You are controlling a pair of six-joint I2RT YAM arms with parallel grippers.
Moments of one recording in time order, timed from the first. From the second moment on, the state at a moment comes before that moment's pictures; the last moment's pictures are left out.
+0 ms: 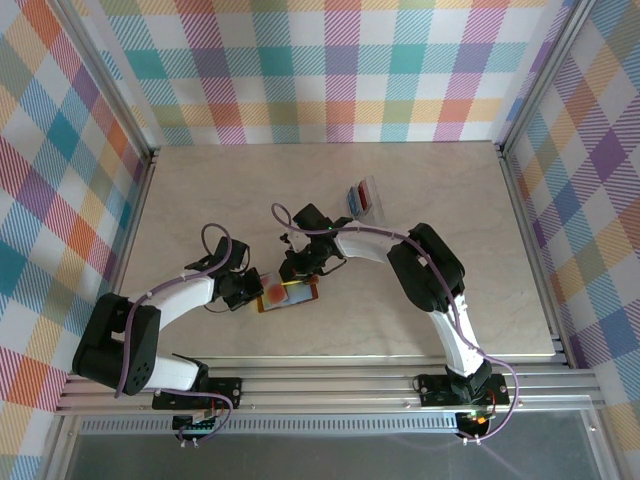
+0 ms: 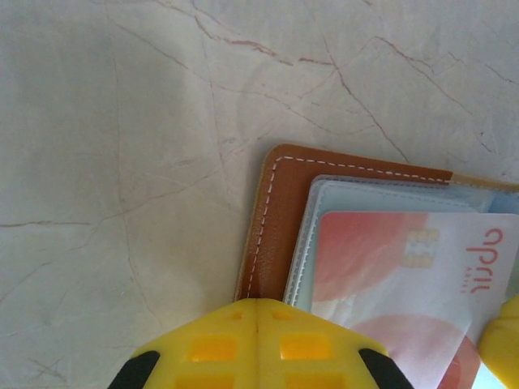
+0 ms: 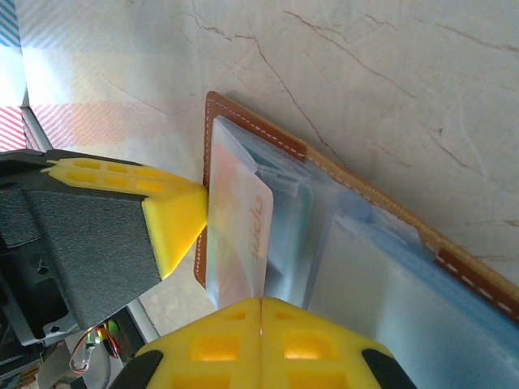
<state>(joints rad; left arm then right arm) -0.33 1.38 0.59 -0.39 0.19 -0.80 0.81 2.16 1.52 -0.45 -0.69 0.51</state>
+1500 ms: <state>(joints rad) -0.41 1.57 0.76 -0.37 0.22 -0.76 0.74 2.05 1.47 -0.60 -0.23 0.40</state>
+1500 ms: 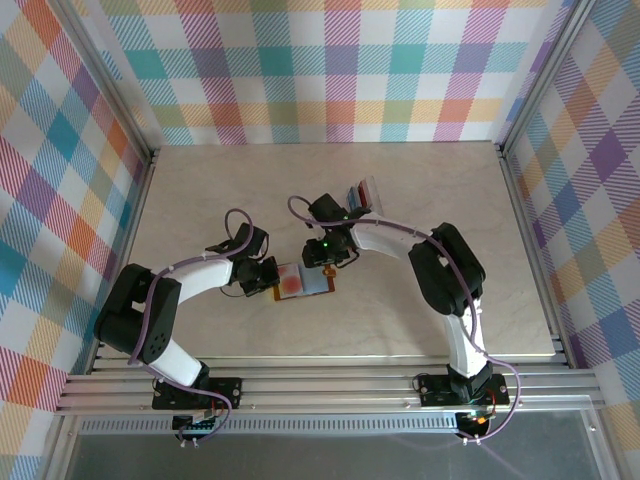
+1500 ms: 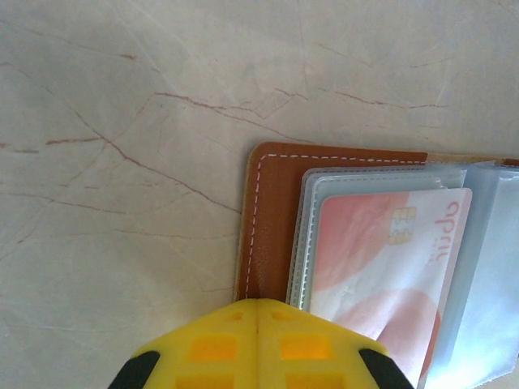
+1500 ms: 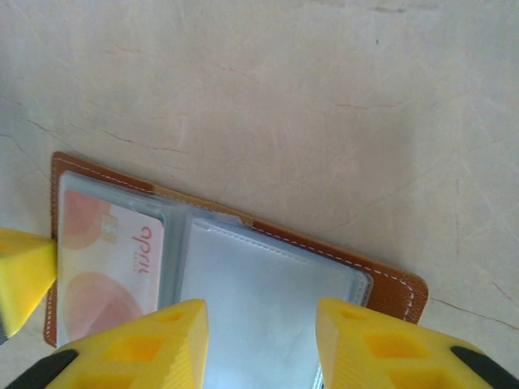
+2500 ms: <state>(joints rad) -0.41 1.58 0.76 -0.37 0.22 -0.76 0.77 2.10 1.50 -0.63 -0.30 0.36</state>
